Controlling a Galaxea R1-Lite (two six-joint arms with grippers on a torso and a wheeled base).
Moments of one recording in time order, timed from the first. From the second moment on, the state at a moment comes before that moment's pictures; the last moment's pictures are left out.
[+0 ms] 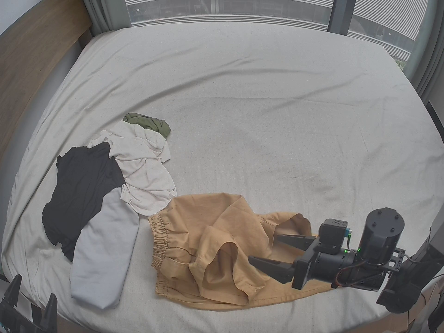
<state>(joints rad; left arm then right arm) 0.00 0.02 -0.02 0.00 -0.01 0.01 0.75 1.87 -0.28 -1.36 0.19 0.34</state>
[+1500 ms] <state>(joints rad) 0.00 0.02 -0.02 0.00 -0.01 0.01 0.91 2.19 -0.76 -1.04 0.17 0.37</state>
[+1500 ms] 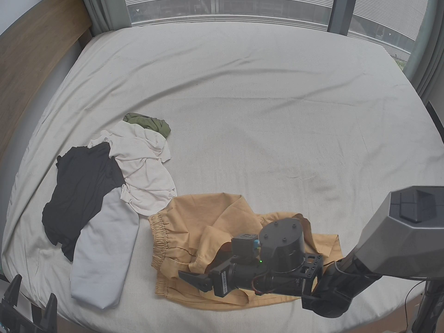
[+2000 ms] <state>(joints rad) 0.00 0.02 -0.02 0.00 -0.01 0.01 0.89 2.27 -0.84 -1.05 0.10 0.37</state>
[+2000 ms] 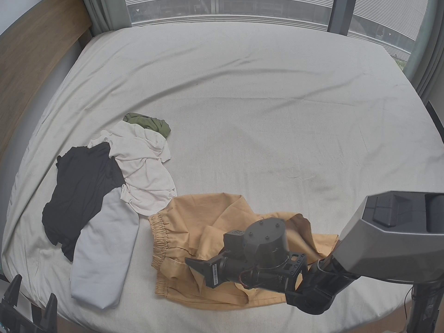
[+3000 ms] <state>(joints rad) 0.00 0.02 -0.02 0.00 -0.01 0.01 0.72 2.06 -0.42 -1.47 0.20 0.41</state>
